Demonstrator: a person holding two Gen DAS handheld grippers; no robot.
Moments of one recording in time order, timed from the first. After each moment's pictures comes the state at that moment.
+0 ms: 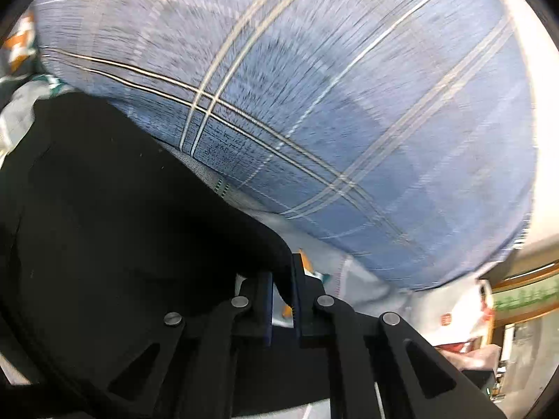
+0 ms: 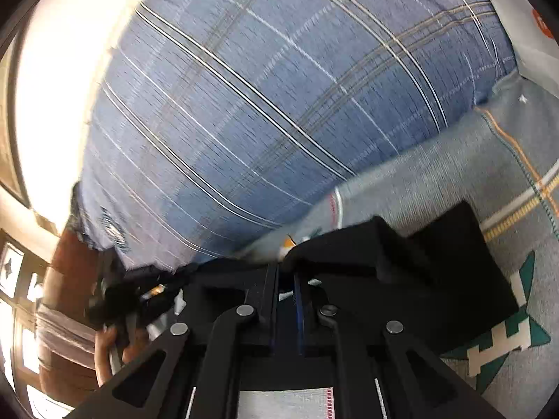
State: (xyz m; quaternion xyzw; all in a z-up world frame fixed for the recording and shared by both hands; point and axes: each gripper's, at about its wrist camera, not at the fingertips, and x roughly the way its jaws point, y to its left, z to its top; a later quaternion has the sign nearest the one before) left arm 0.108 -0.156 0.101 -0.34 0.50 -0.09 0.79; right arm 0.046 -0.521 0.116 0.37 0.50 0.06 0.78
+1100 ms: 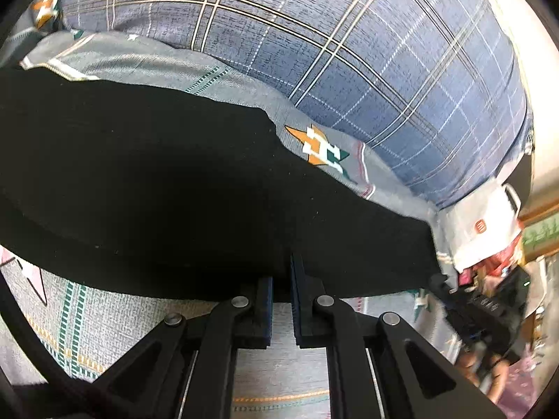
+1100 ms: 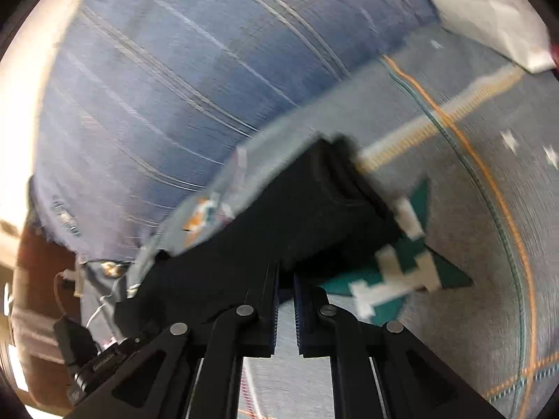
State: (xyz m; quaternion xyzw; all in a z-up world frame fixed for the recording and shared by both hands) left arm -0.011 -0.209 0.034 -0.23 0.54 -0.12 0.80; right arm -0.015 -0.564 0.082 0.34 0.59 -0.03 0.73
